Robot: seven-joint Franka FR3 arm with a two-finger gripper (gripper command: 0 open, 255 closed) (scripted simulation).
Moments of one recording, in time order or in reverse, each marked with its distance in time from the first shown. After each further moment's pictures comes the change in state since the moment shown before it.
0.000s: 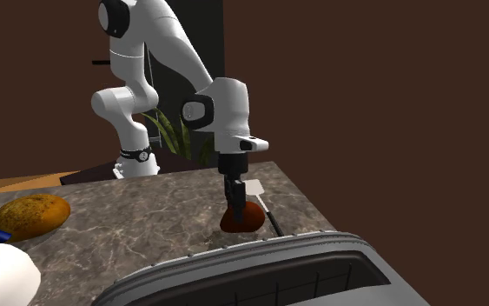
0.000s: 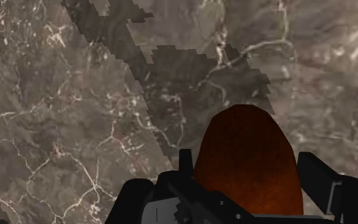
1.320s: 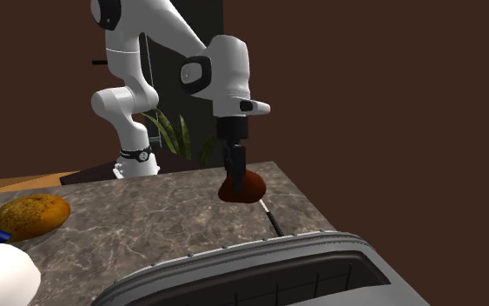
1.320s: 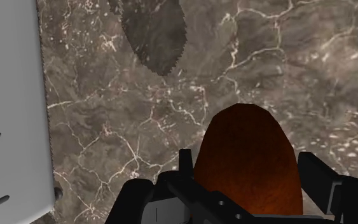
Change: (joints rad) arm -0.008 -0.144 0.025 0.047 0.060 -0.187 -0.080
